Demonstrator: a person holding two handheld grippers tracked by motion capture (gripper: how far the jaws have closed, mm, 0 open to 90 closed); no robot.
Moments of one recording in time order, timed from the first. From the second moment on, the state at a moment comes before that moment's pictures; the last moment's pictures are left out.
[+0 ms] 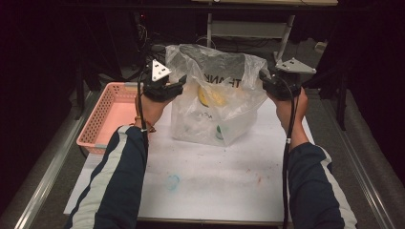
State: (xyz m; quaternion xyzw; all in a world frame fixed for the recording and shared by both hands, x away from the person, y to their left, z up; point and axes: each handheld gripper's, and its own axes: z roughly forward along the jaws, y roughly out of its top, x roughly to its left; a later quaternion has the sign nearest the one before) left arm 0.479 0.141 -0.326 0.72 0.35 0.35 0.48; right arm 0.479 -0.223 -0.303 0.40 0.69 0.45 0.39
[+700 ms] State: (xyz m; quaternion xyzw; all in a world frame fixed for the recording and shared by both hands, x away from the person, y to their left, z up) left arm 0.469 0.139 -0.339 0.74 0.35 0.38 0.44; right arm 0.439 -0.211 -0.268 0.33 0.70 0.50 0.39
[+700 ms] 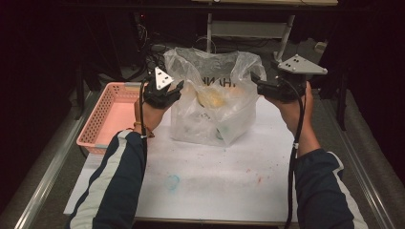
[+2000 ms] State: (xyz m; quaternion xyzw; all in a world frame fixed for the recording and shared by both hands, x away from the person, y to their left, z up) left arm 0.421 0.179 -0.349 0.72 0.33 0.38 0.49; right arm 0.435 -0.216 -0.322 0.35 0.70 0.49 0.38
